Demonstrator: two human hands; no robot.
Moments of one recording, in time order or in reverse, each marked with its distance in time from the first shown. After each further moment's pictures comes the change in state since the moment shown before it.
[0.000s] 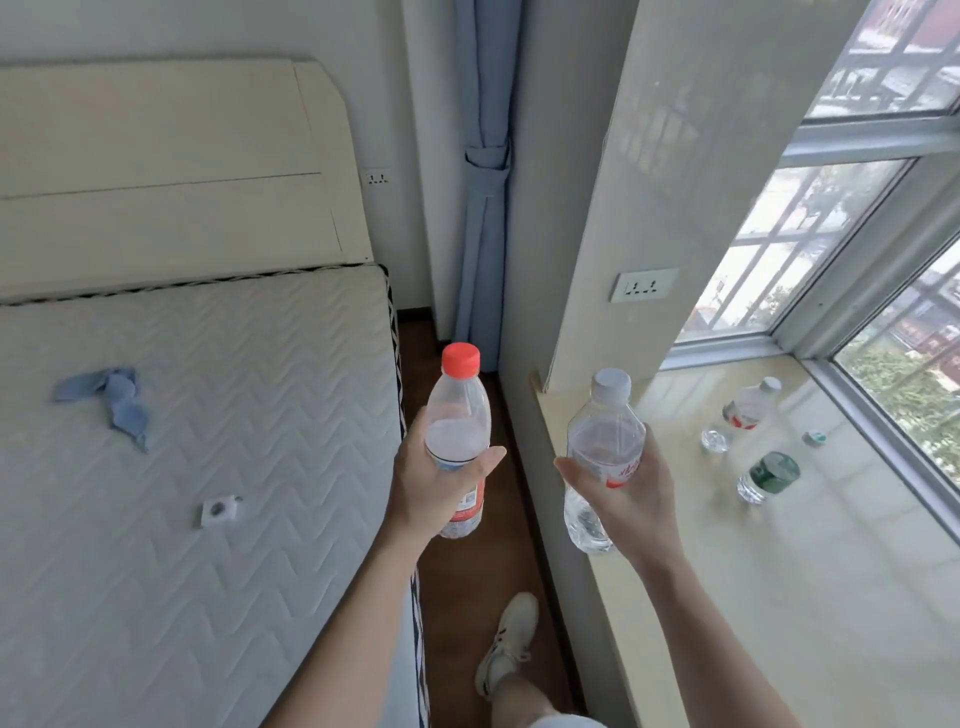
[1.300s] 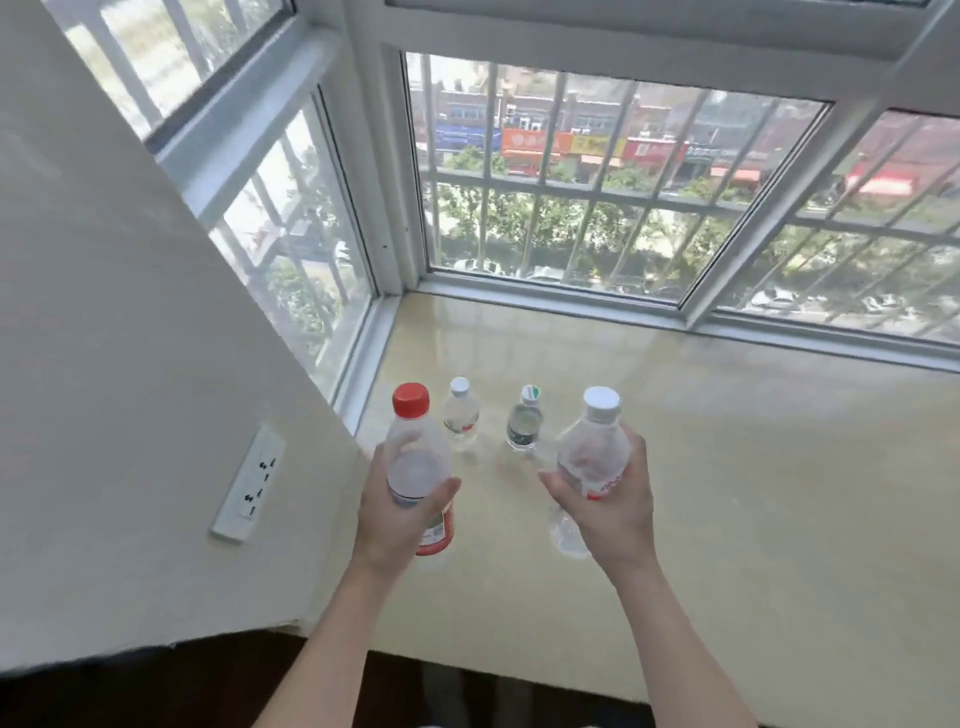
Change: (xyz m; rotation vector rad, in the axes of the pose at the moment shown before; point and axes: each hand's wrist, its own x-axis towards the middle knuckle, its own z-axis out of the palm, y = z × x) left_hand 0.278 0.030 0.375 -0.036 -1.173 0.021; right_hand 0.175 0.112 -0.134 0.107 1.217 0.493
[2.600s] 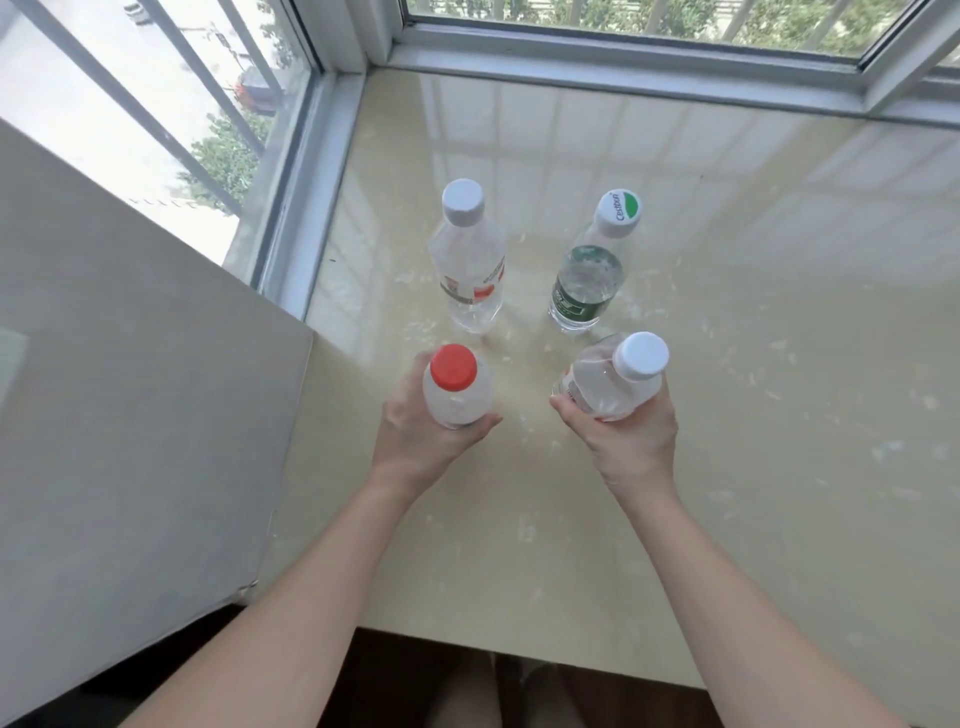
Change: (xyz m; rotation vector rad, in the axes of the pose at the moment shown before) left_hand 0.116 -0.258 0.048 0.385 -0.093 -0.056; right_hand 0.084 0.265 0.083 -0.135 0.048 0.157
